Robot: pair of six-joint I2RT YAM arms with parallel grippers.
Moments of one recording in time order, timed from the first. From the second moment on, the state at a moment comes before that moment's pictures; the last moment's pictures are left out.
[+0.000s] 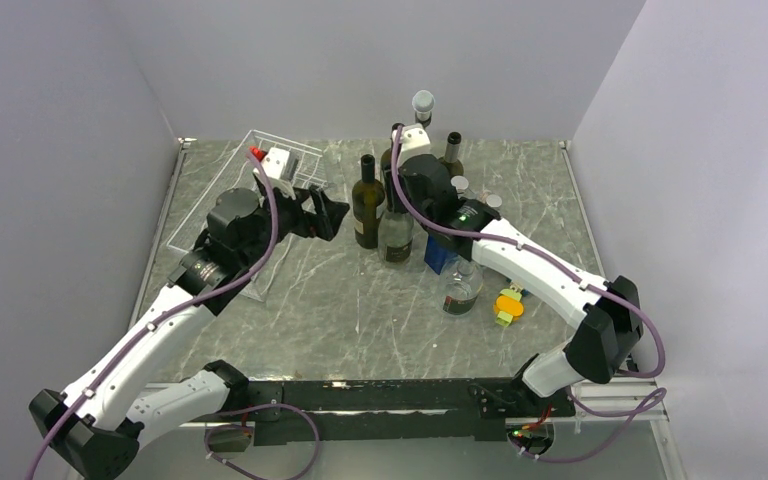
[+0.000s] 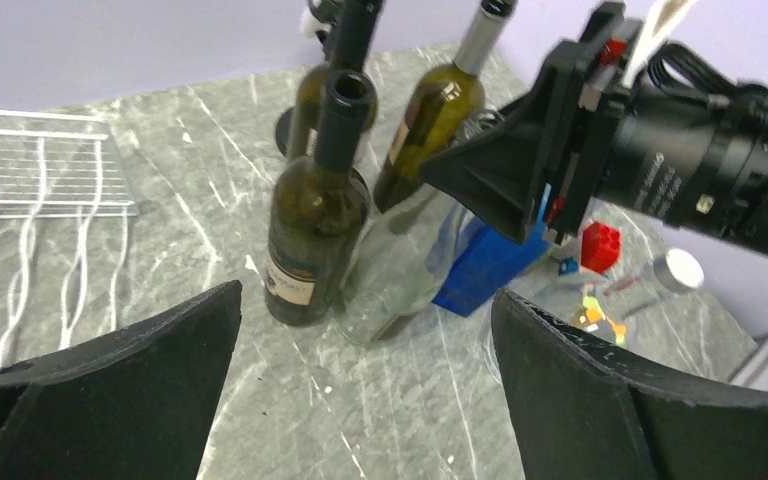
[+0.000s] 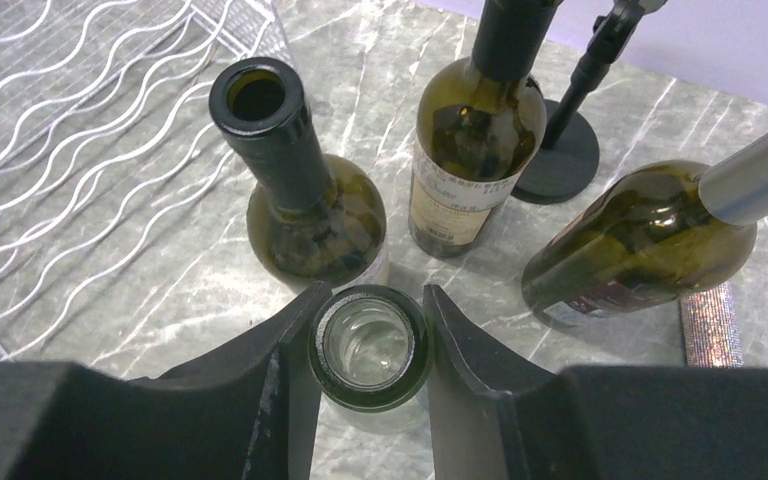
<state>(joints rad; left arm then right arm) -0.58 0.96 1.01 -0.16 0.00 -0.28 0.77 1.49 1.33 -0.24 0.37 0.16</state>
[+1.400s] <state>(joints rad) -0.74 0.98 0.66 0.13 0.56 -0.33 0.80 1.27 1.56 -0.76 -0.26 0.30</state>
